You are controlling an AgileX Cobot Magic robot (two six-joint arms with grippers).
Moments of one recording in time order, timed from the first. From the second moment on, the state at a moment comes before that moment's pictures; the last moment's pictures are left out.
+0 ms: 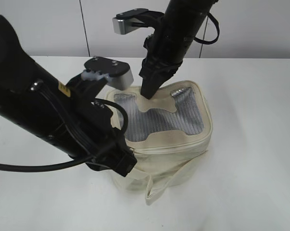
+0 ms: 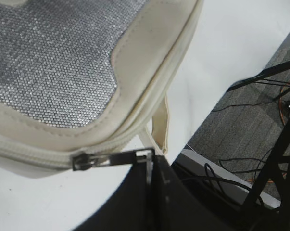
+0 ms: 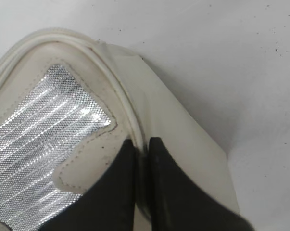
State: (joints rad) left arm -0.82 1.49 -0.92 -0.53 0.66 0.35; right arm 0.57 2.11 -1.84 0.37 1.17 -0.62
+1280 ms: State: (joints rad) left arm -0.67 1.45 -0.93 -0.32 0.76 0.15; right arm 0.57 2.11 -1.85 0.44 1.05 -0.47
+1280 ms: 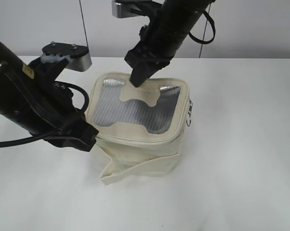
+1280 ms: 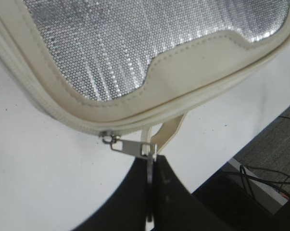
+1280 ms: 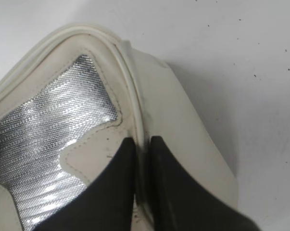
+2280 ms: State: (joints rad) left arm -0.67 1.45 -0.93 -0.32 0.75 0.15; right arm 0.56 2.18 -2.03 0.49 1.09 -0.65
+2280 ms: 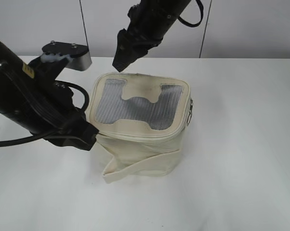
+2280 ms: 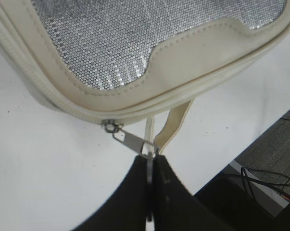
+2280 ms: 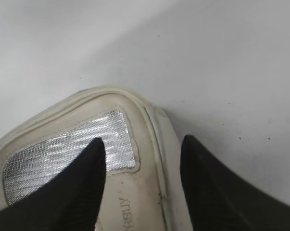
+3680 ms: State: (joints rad) left arm -0.69 1.50 -0.93 -0.44 0.68 0.15; right arm 0.56 2.26 -2.04 0.61 1.09 -0.72
